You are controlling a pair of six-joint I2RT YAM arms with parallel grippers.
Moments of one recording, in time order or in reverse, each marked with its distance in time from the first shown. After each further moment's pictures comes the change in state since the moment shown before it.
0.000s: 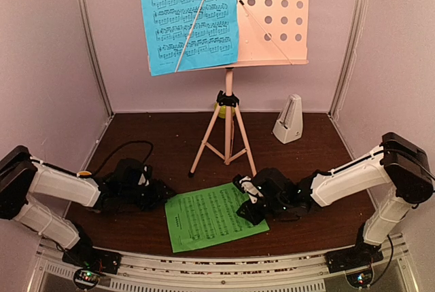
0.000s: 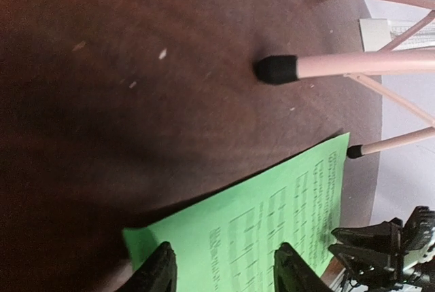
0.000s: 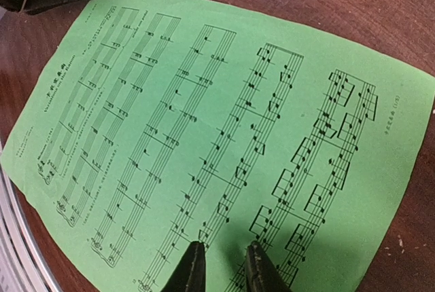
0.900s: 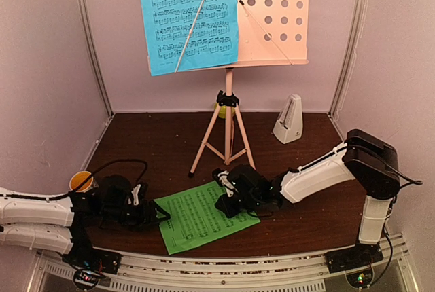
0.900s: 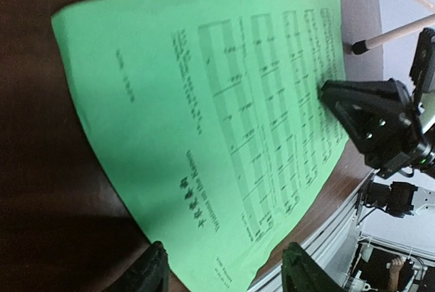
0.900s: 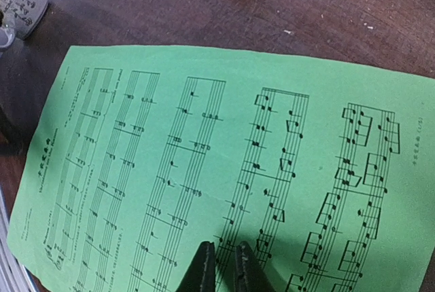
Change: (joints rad) left arm -0.155 -0.420 -0.144 -0.299 0.060 -0.025; right arm 0.014 0.267 0.243 0.081 0.010 0.087
